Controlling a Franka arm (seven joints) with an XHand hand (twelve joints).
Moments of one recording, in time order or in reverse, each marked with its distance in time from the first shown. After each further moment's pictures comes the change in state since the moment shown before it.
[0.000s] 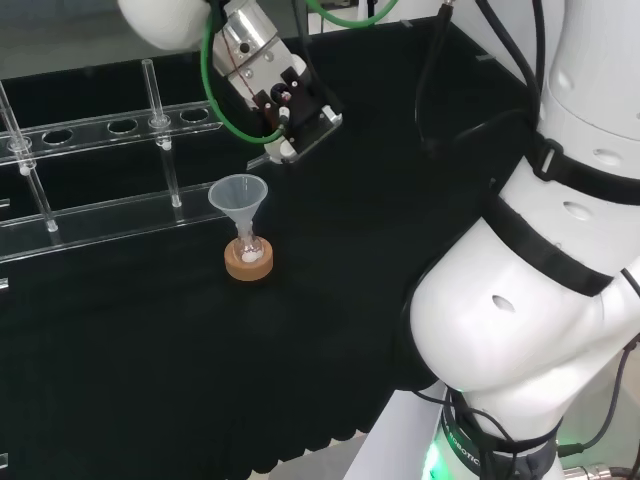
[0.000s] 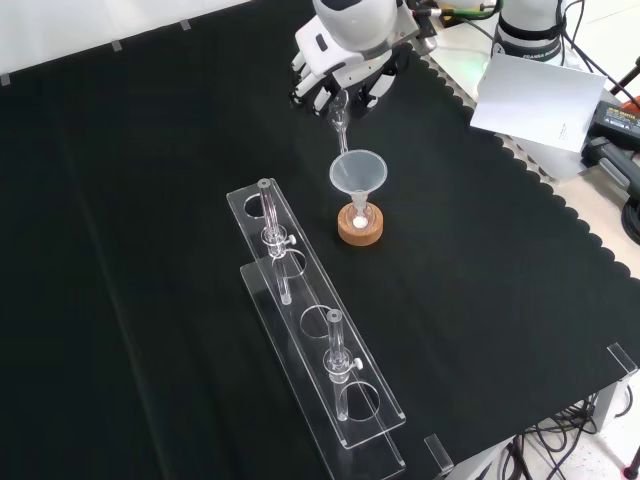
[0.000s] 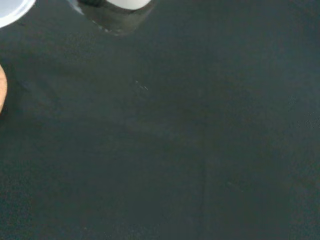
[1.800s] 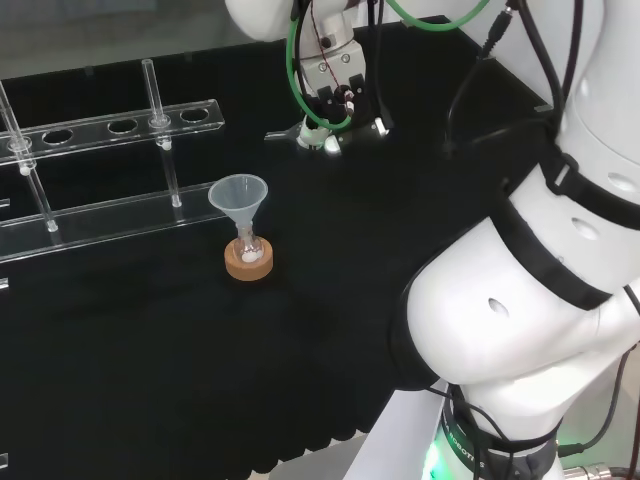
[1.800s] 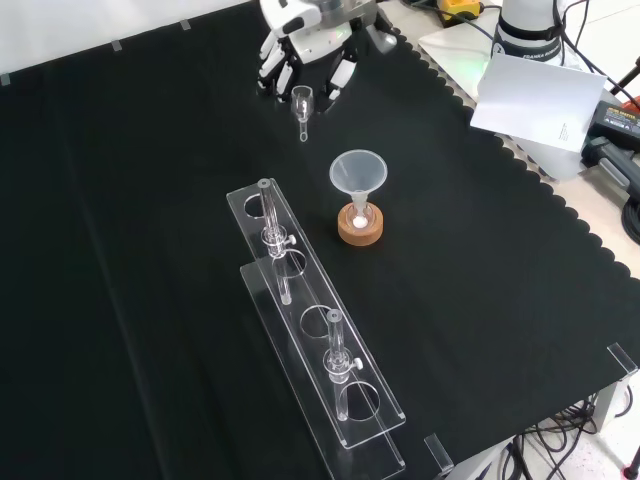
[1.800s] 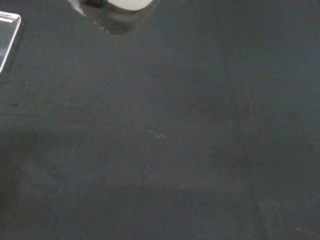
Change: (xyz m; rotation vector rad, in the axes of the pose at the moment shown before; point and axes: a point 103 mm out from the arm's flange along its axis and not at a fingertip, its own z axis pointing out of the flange) arm -0.040 0.052 0.044 -0.138 0.331 -0.002
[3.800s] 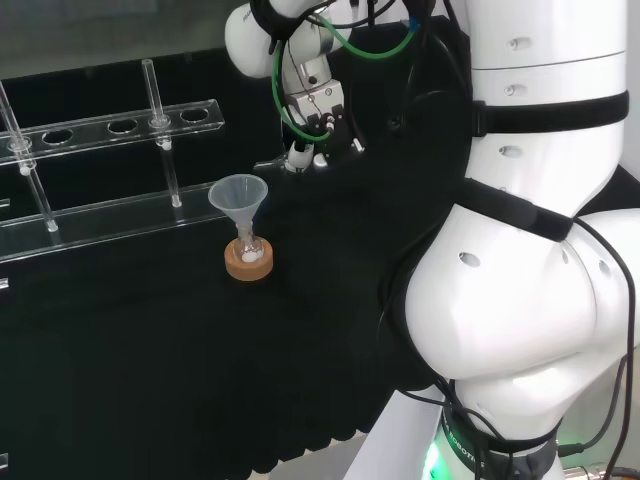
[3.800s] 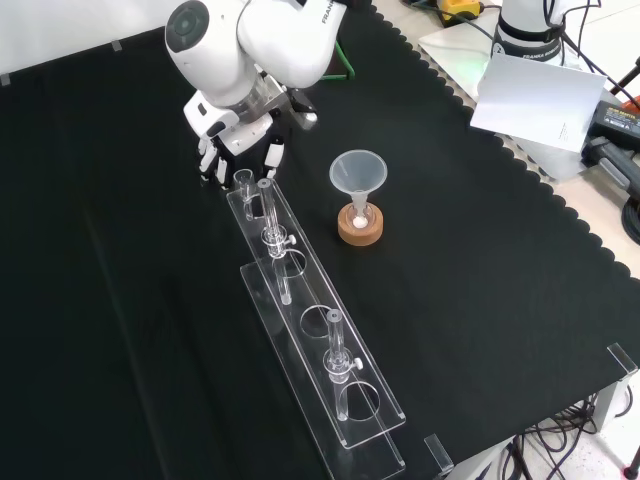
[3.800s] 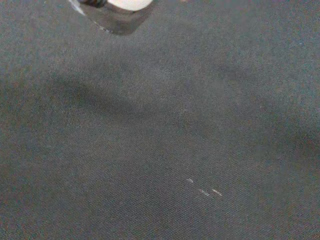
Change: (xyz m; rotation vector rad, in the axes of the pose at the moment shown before) arm 0.026 0.156 0.090 0.084 0.025 -0.161
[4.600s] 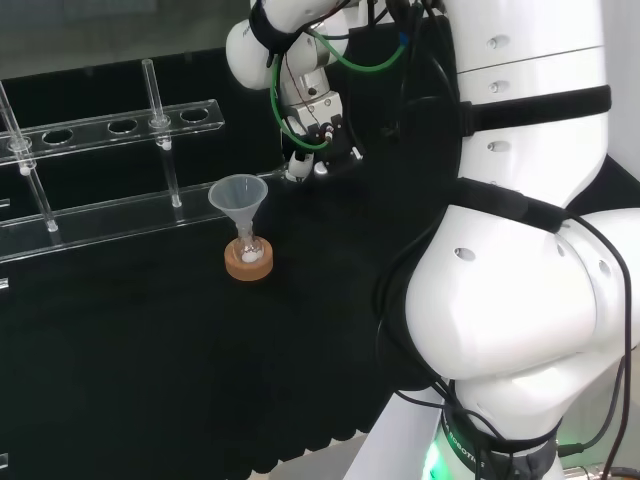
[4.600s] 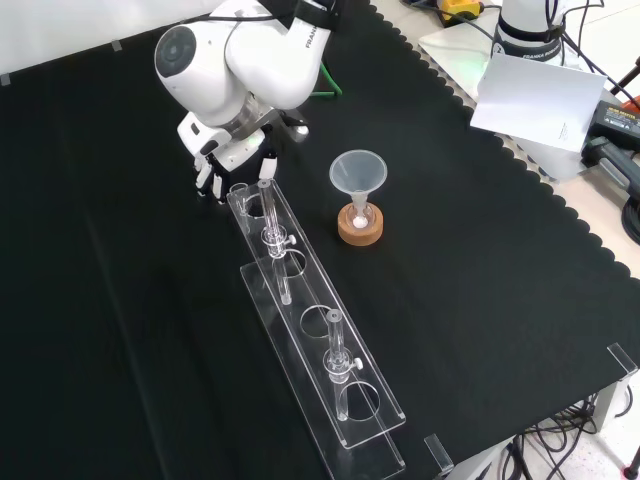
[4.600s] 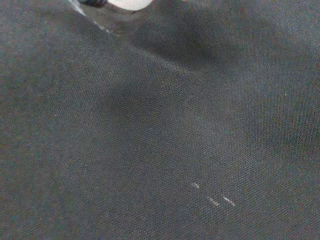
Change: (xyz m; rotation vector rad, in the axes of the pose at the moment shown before) arm -0.001 0.025 0.023 0.030 0.002 -0.030
